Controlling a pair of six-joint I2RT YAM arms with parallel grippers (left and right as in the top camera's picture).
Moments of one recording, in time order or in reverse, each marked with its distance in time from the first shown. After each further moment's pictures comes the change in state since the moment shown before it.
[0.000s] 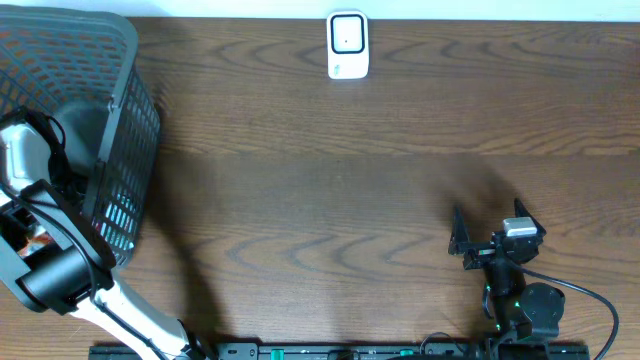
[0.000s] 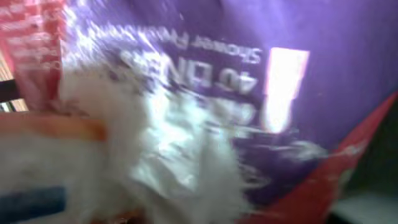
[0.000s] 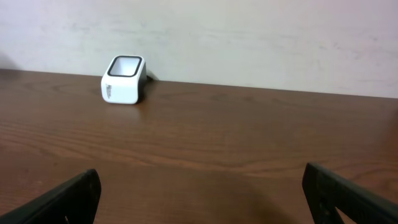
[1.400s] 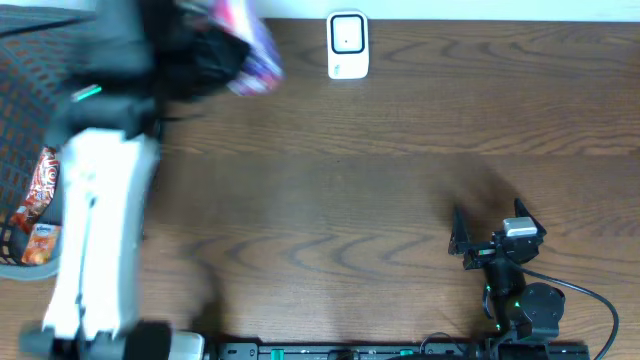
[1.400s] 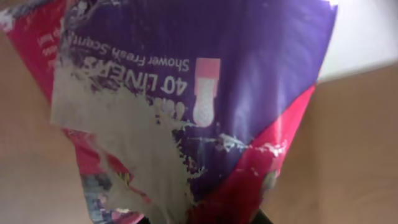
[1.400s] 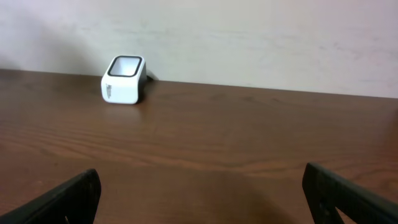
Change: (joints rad) left arm -0.764 -0.415 0.303 0.211 0.752 0.111; right arm 0.000 0.000 0.000 0.000 0.000 0.000
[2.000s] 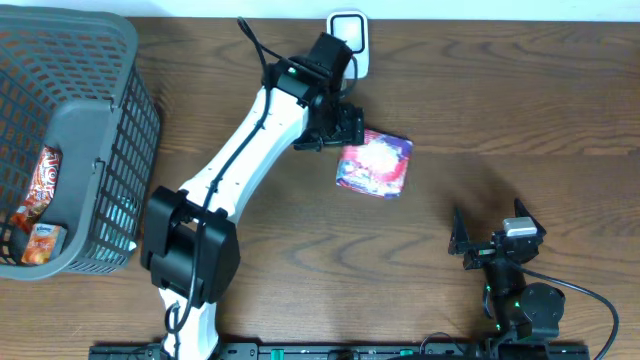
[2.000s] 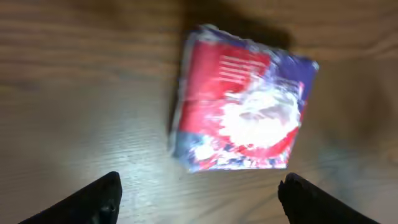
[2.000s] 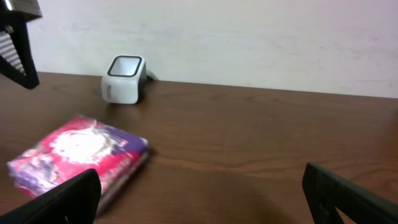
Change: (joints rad) left arm -0.337 0.393 -0.011 -0.071 -0.187 0.048; right arm 0.000 0.000 0.000 0.000 0.000 0.000
